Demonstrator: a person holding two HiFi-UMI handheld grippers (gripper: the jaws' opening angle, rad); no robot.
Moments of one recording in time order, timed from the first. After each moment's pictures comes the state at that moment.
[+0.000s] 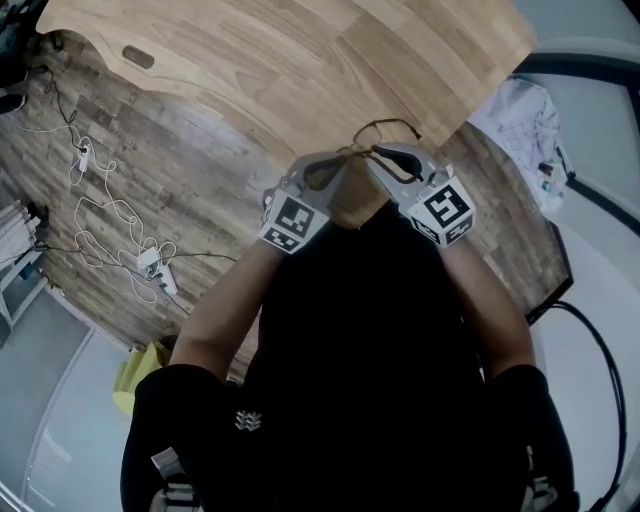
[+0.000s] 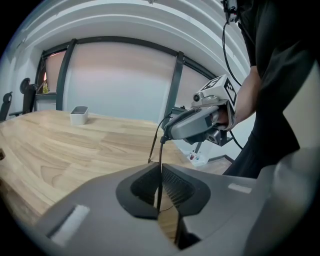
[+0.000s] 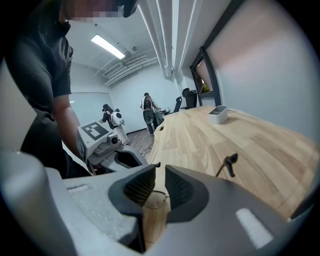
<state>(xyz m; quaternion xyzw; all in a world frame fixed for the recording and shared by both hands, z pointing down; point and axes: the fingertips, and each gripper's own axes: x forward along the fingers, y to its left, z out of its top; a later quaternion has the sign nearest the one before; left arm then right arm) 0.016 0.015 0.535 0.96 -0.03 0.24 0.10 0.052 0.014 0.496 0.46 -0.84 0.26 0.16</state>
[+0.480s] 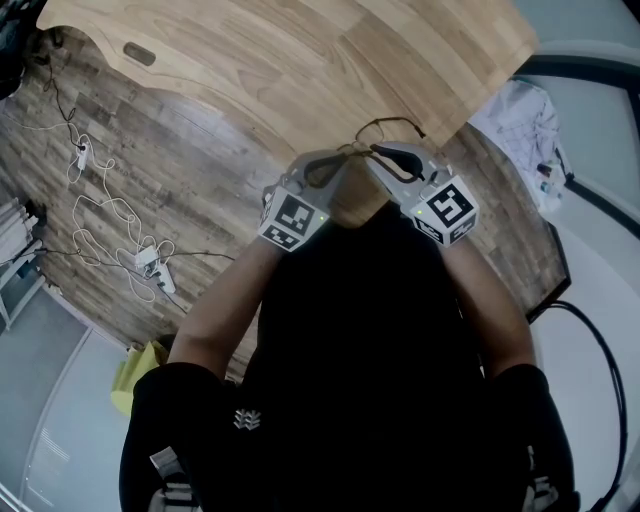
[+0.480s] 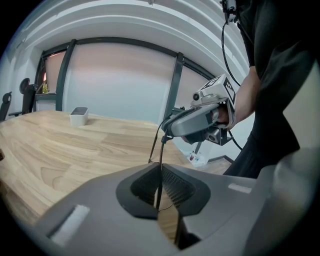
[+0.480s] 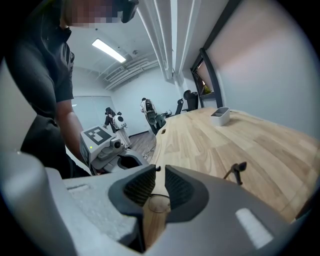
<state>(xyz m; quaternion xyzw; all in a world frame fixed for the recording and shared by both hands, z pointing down) 0.014 0.011 0.534 0.97 -0.03 0.24 0.09 0.046 0.008 0.487 0.45 -0.84 0.26 0.15</state>
